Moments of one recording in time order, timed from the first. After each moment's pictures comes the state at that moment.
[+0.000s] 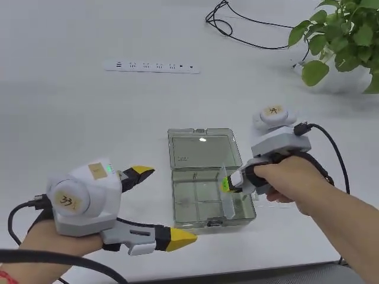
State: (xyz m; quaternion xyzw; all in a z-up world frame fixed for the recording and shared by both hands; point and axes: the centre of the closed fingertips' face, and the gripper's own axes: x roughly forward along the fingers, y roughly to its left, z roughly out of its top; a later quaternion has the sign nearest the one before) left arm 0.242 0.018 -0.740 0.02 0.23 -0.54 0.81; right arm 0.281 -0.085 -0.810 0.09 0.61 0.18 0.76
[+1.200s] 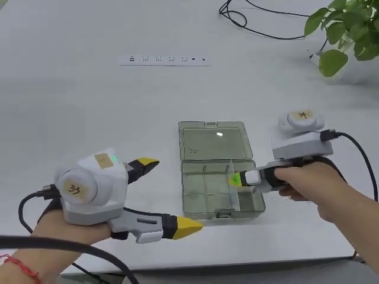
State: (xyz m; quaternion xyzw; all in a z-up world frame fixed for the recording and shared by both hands) left arm 0.243 0.023 -0.739 0.02 0.24 -0.51 0.82; right arm 0.282 -0.085 -0.801 0.11 0.54 0.27 0.79
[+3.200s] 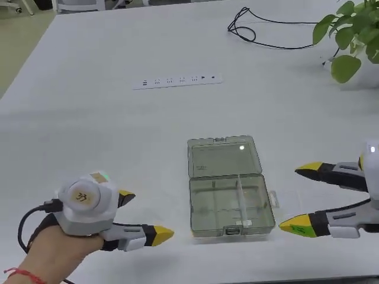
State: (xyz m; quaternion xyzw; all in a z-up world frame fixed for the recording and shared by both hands) left arm 0.256 0.091 -0.797 0.08 0.40 -0.38 0.83; right arm 0.239 -0.142 -0.728 -0.09 0.29 0.50 0.81
